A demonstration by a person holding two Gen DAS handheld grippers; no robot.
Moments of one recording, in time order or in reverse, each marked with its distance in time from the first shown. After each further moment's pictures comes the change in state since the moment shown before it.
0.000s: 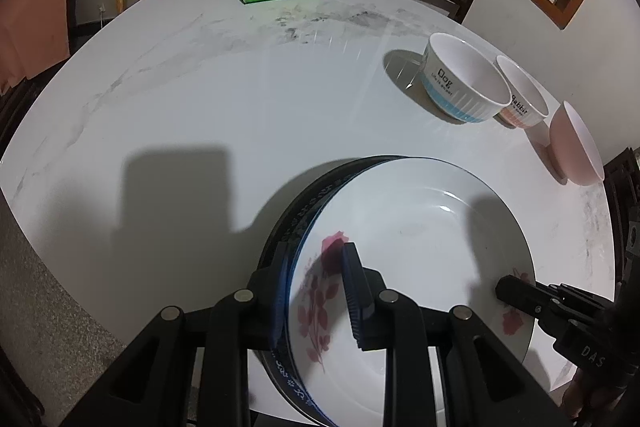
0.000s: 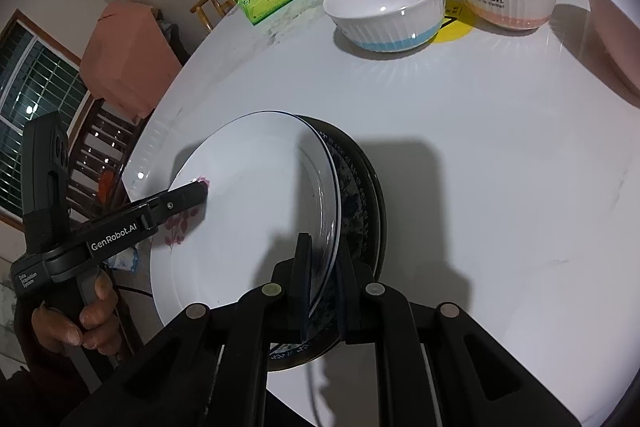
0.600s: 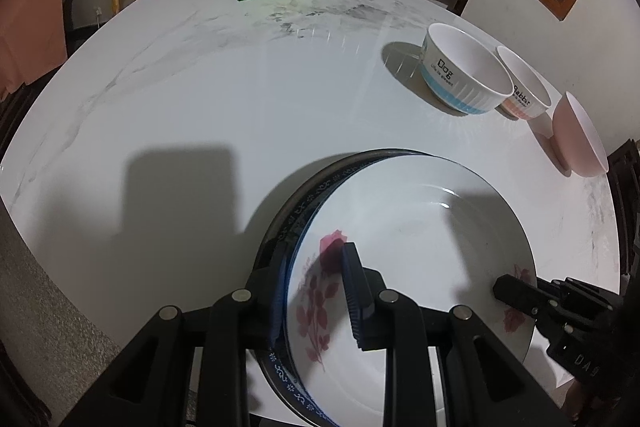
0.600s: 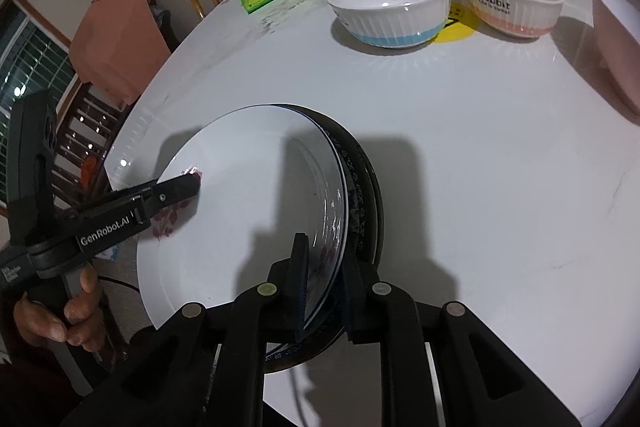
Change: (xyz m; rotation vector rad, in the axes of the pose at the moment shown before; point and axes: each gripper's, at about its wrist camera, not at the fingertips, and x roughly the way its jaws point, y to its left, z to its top) left arm 0.007 -0.005 0.000 0.022 0.011 0.011; right arm 0.006 0.011 0.000 -0.065 0.010 -0.087
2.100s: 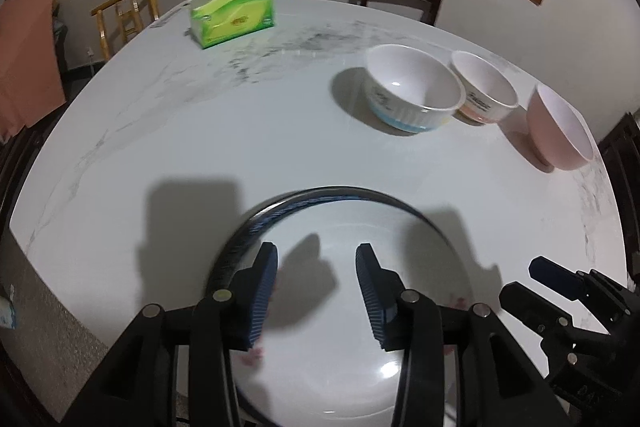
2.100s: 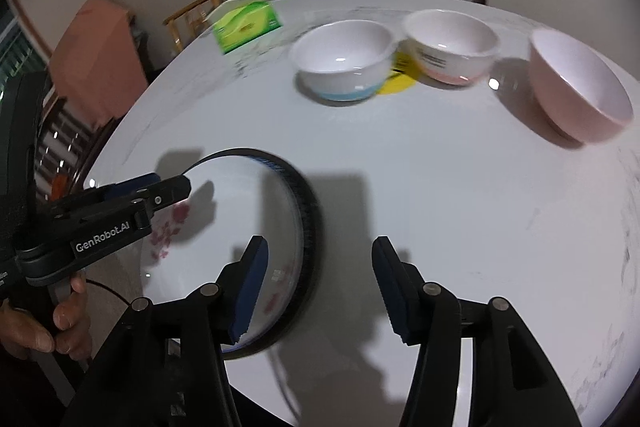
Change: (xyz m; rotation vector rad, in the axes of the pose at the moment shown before) left arm -0.027 -0.063 0.011 0.119 -0.067 0.024; right arm -0.060 -0.022 -0.008 0.046 -0.129 -0.127
